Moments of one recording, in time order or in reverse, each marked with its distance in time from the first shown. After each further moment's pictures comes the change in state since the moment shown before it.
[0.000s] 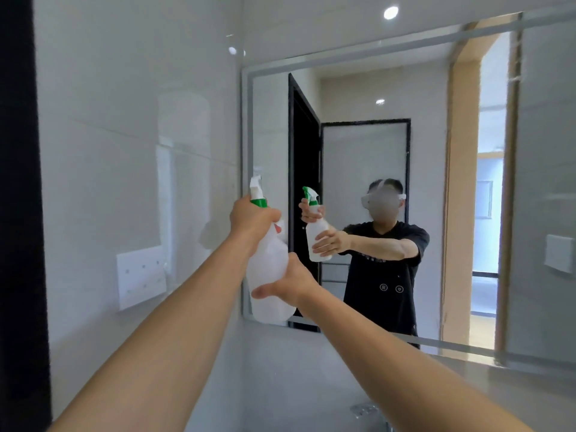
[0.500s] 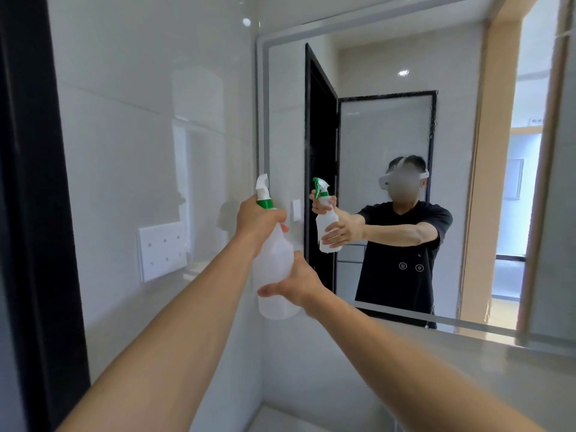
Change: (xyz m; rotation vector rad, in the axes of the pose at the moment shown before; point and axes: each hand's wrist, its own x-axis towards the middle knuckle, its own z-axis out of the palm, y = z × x) left_hand -0.016 -0.039 -0.023 0.014 -0.063 -0.065; right_hand -0.010 0.027 0.038 0.008 -0.030 0.047
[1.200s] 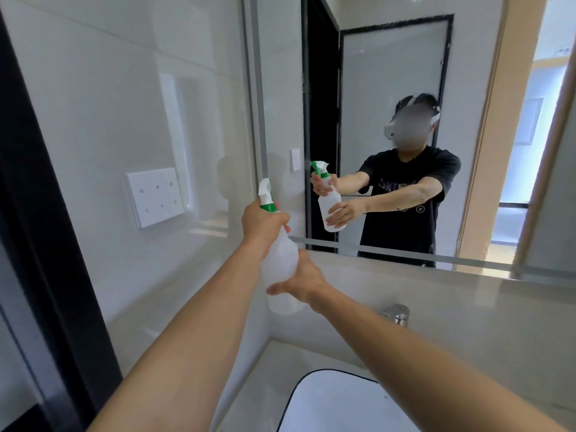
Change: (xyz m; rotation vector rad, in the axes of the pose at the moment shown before) left_hand -0.048 -0.095 0.015 0.040 0.077 -0.163; right_hand -0.037 0.084 0.037 -0.017 -0.045 0.166
